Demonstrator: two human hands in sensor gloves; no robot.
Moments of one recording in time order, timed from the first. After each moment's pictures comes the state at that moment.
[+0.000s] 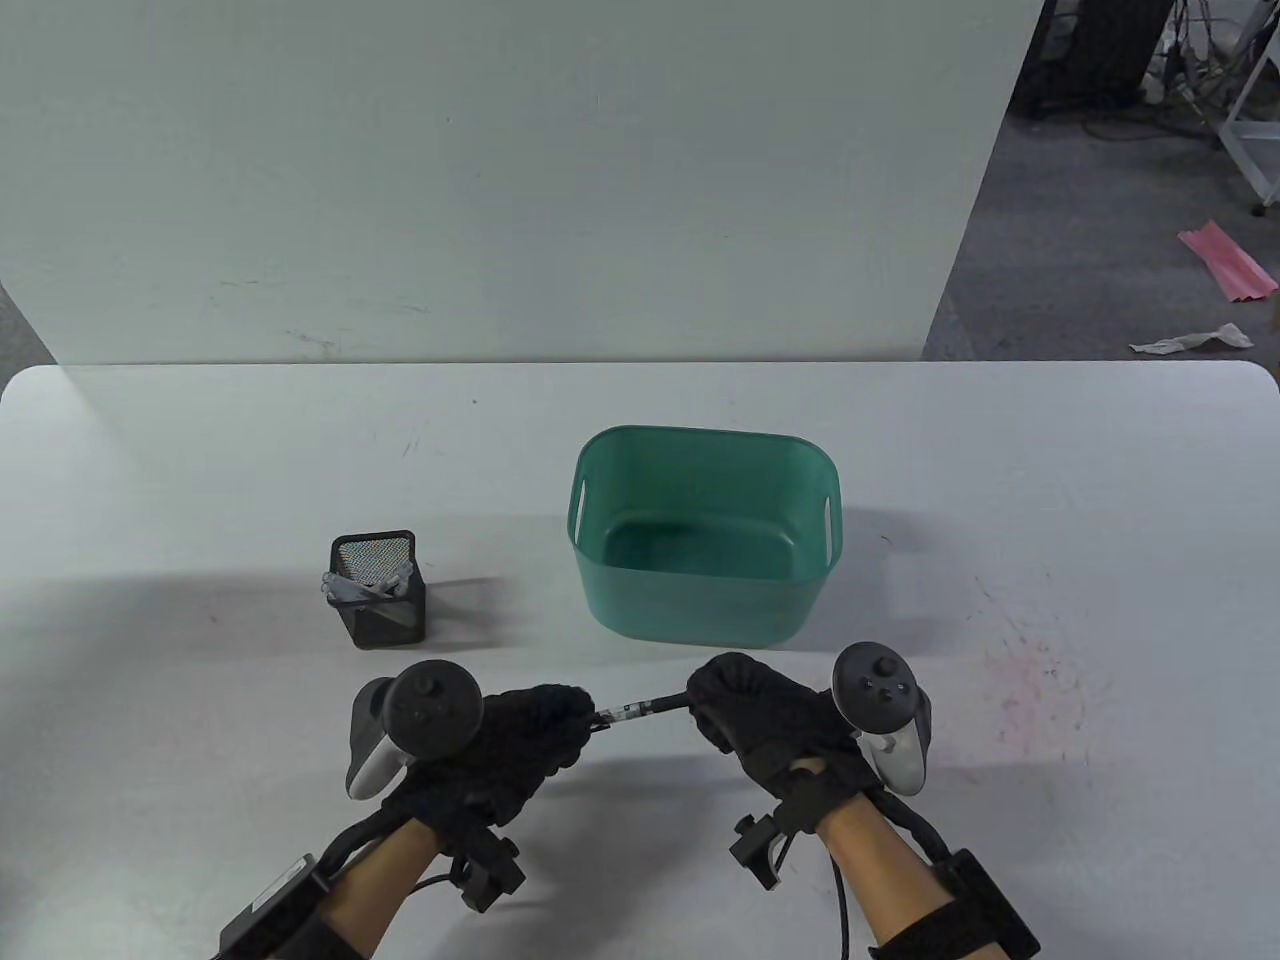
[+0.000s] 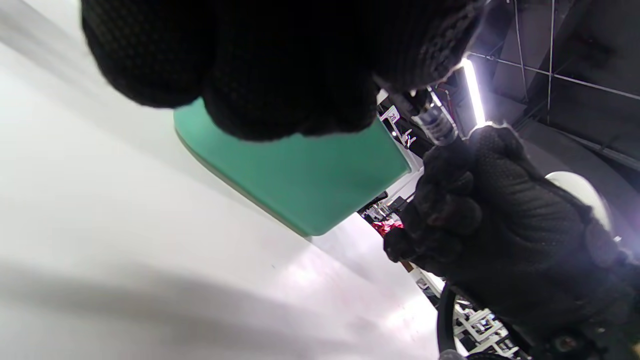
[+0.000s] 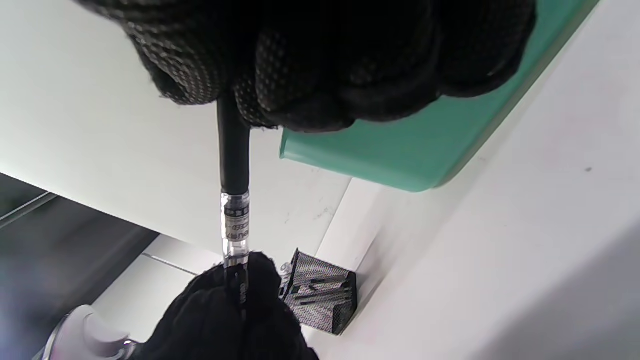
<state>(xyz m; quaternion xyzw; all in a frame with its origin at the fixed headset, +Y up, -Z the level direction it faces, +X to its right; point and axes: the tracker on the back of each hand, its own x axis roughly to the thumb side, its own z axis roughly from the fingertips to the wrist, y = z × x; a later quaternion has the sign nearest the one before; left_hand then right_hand) -0.183 -0.696 -0.315 -0.08 -0.24 0.40 0.88 0.127 -0.728 -0.337 0.16 0.09 0.77 0.61</state>
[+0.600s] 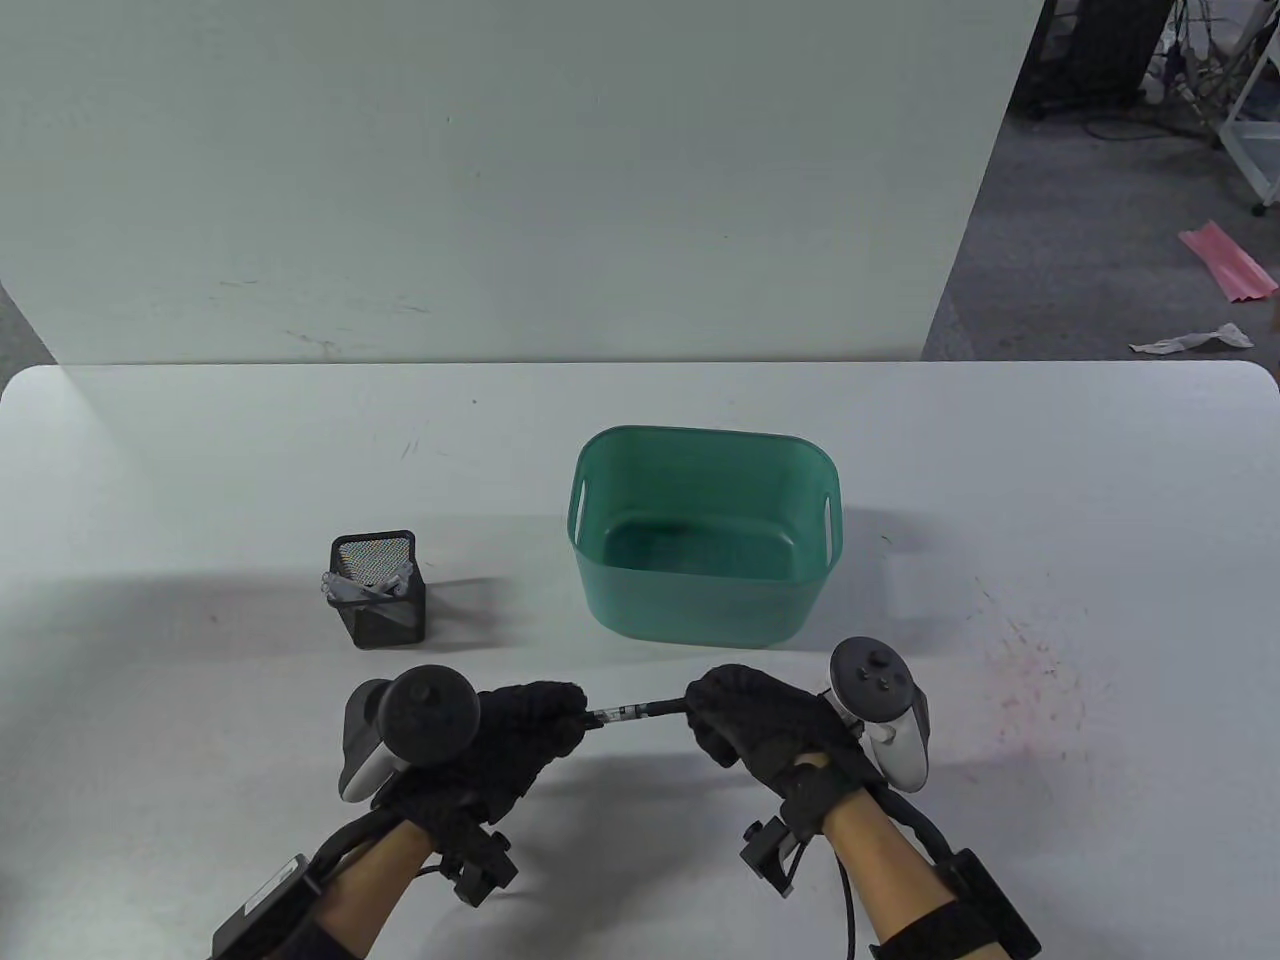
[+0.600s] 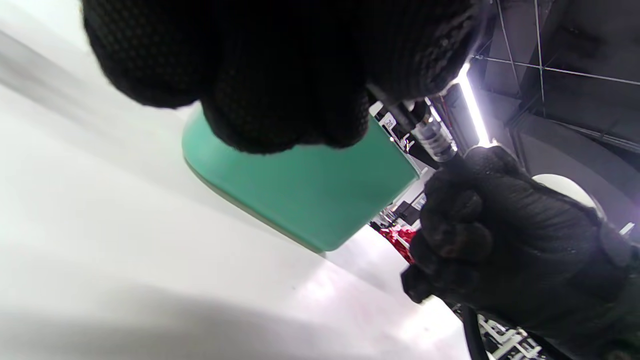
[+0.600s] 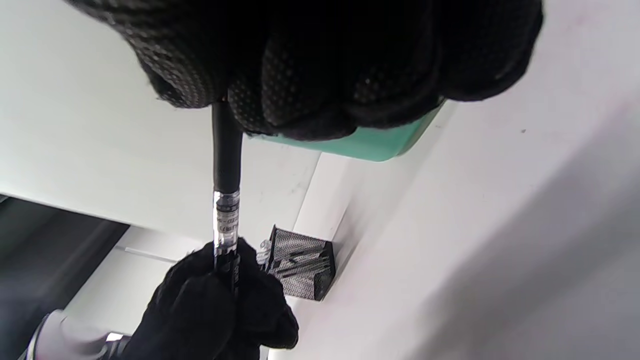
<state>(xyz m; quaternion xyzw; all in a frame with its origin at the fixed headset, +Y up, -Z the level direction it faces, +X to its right) -0.188 -0.693 -0.316 -0.06 -0.24 0.36 0.90 0.130 -0.740 -0.342 0.15 0.15 0.77 0.60</state>
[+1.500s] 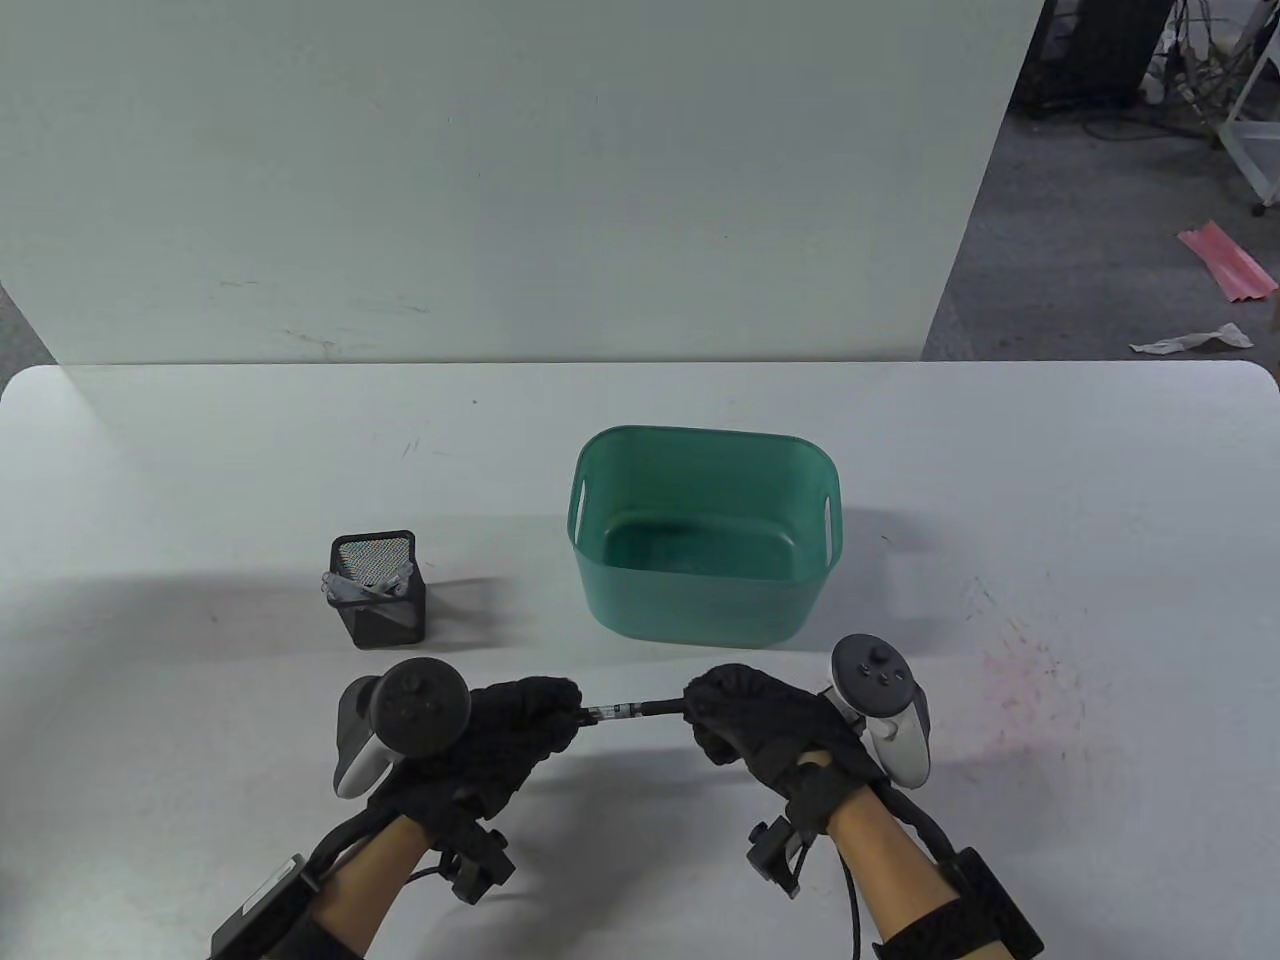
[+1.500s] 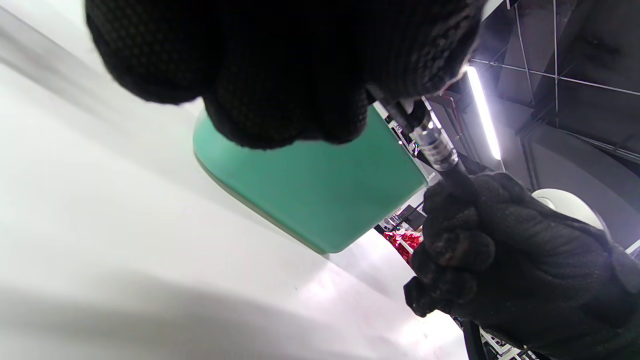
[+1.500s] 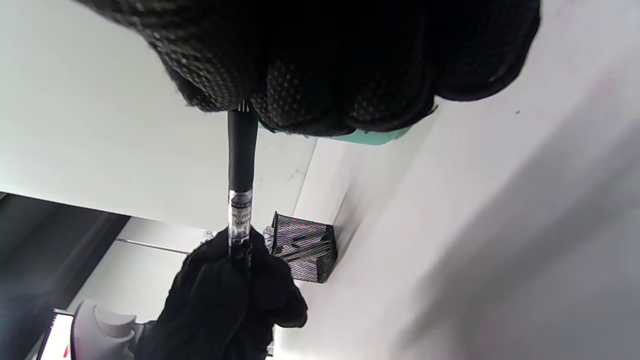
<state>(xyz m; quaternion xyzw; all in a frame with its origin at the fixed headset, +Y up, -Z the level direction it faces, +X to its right) -0.192 -0.694 -0.318 -0.06 -0.22 0.37 0.90 0.128 -0.729 -0.336 0.15 0.17 0.77 0.60</state>
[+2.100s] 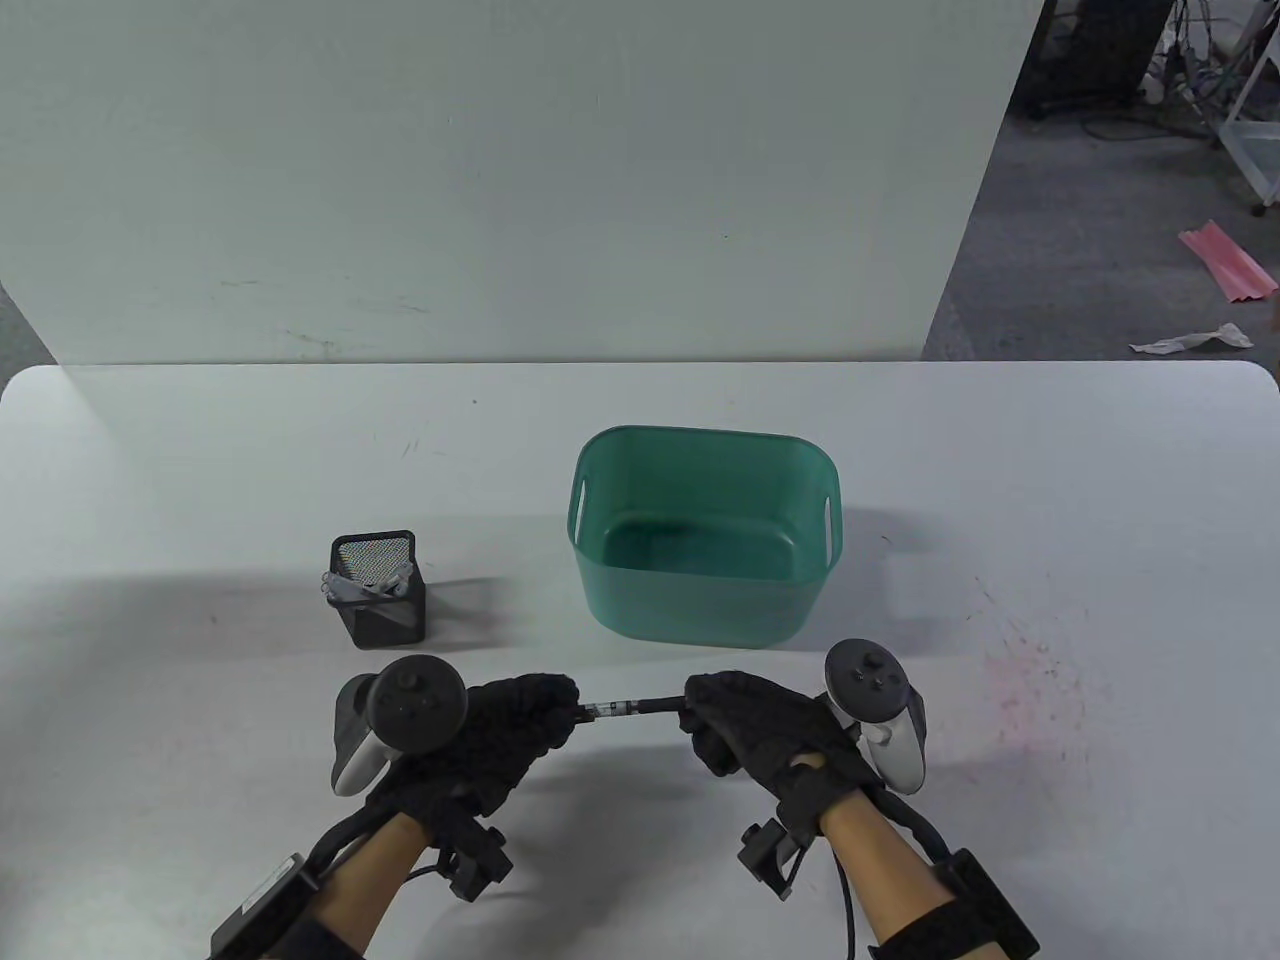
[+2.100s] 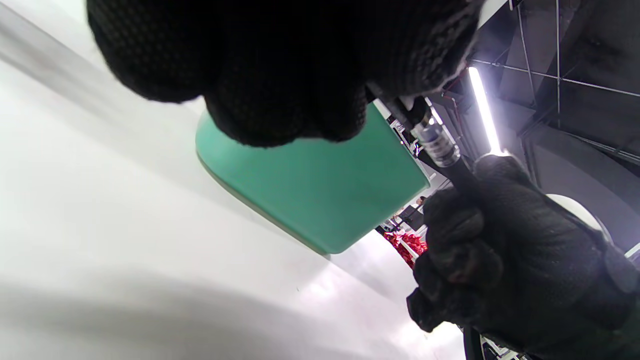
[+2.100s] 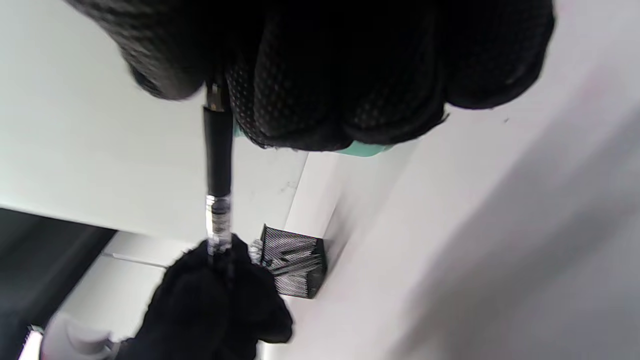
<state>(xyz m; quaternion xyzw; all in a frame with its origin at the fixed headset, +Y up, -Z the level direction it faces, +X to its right) -0.194 -0.695 -0.319 -0.06 -0.22 0.37 0.90 0.123 -0.727 -0.332 0.11 0.17 0.76 0.62</state>
